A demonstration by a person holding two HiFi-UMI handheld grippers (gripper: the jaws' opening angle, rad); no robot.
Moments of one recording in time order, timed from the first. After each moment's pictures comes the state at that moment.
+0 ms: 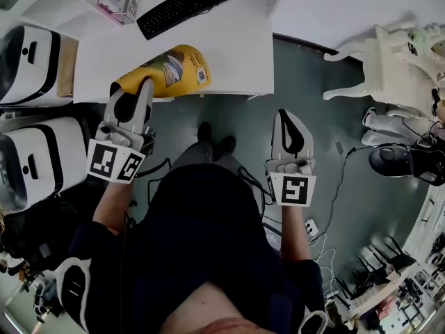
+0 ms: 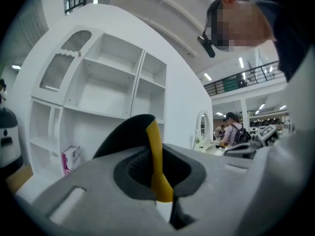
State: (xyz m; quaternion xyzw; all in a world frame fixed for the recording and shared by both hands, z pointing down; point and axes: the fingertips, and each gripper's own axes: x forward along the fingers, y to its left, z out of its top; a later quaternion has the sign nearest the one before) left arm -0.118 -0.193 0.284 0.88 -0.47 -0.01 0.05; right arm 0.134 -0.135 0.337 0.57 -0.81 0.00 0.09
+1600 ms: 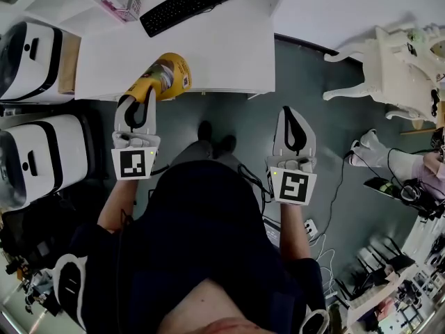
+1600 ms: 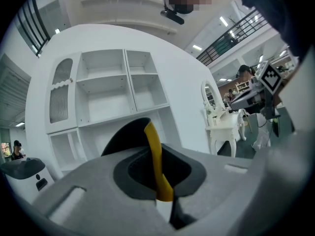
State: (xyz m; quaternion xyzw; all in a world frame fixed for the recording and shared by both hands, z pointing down) left arm -0.138 -0.168 0.330 0.83 -0.54 0.10 -0.08; right arm 0.136 -0.128 0.331 0.60 -0.79 0.00 0.12
